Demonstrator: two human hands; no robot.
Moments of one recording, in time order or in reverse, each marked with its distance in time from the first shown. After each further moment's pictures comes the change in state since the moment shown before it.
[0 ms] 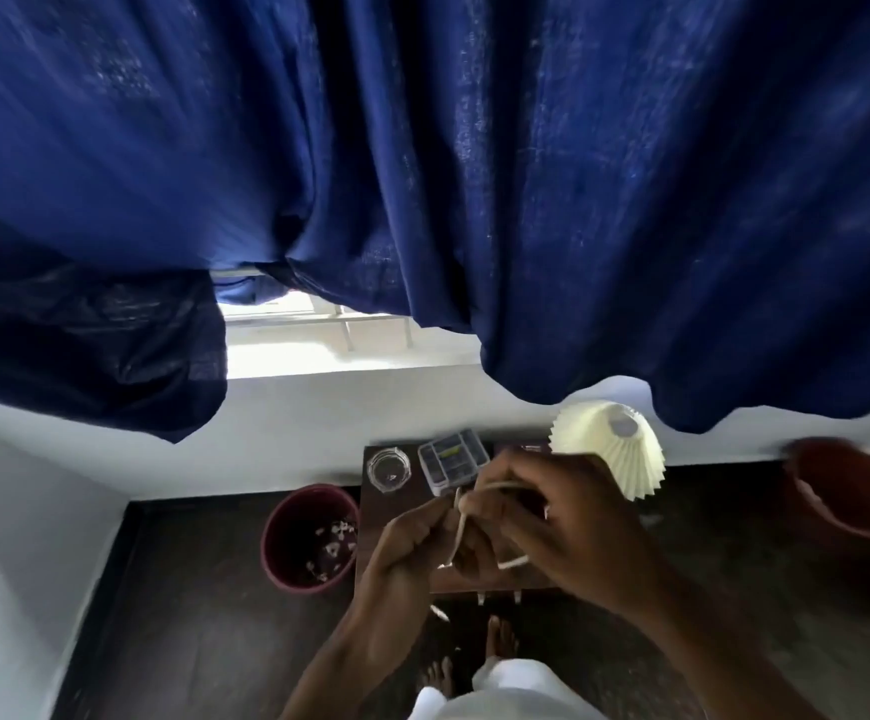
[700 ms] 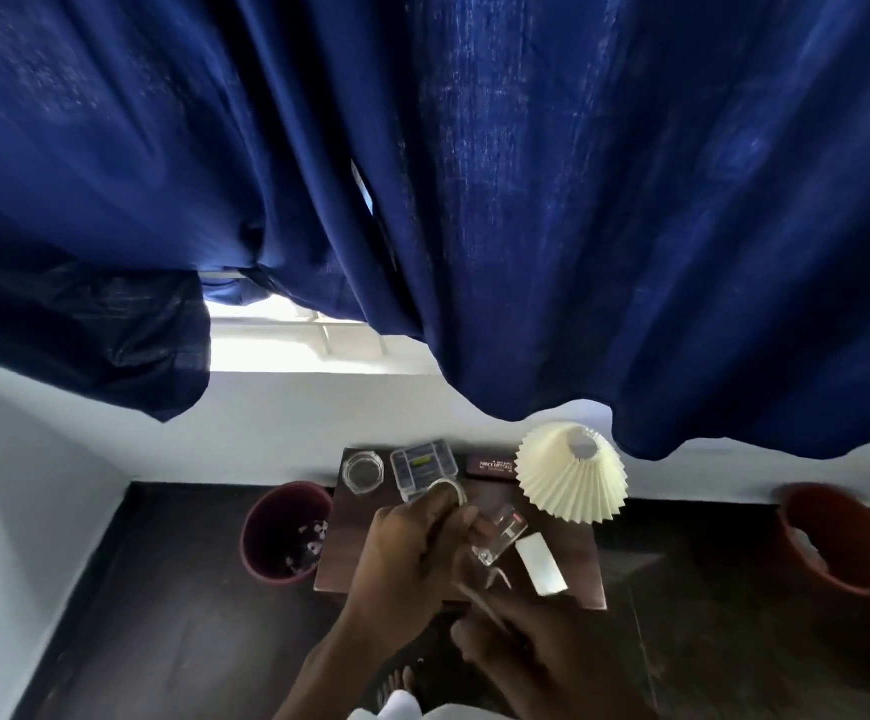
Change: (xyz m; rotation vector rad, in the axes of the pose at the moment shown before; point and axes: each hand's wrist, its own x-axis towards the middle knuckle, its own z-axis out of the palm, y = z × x) left_hand 0.008 -0.017 0.094 0.674 0.115 0.300; right_hand -0.117 0.025 -0.049 0.060 0.036 0.135
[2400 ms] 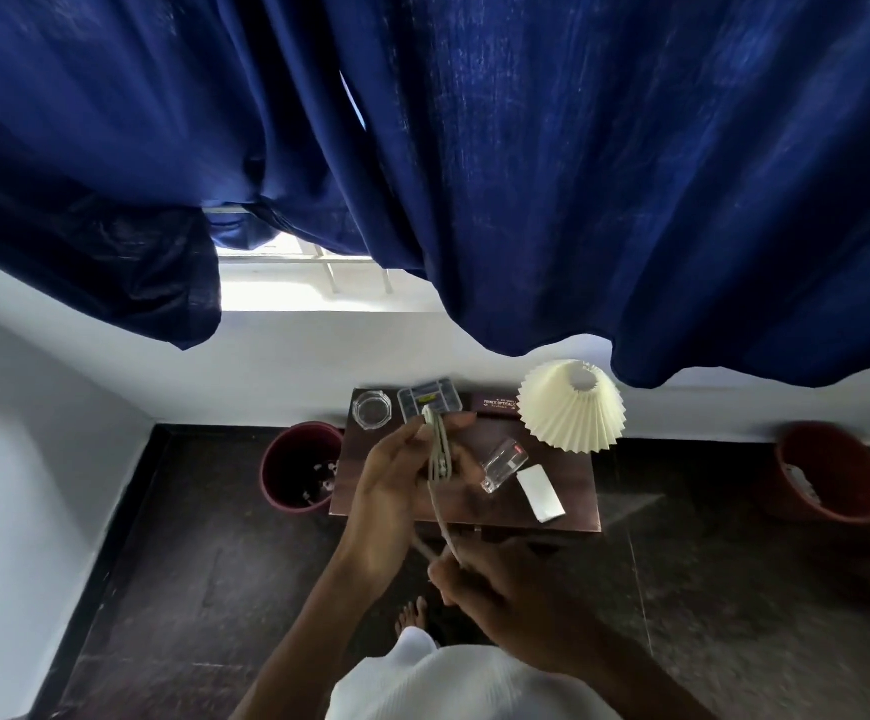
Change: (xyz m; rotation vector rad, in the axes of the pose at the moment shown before) left_hand -0.039 0.028 0.003 -0.683 0.096 -0.295; right_hand -0.033 0.029 0.029 0.103 -0.463 0.100
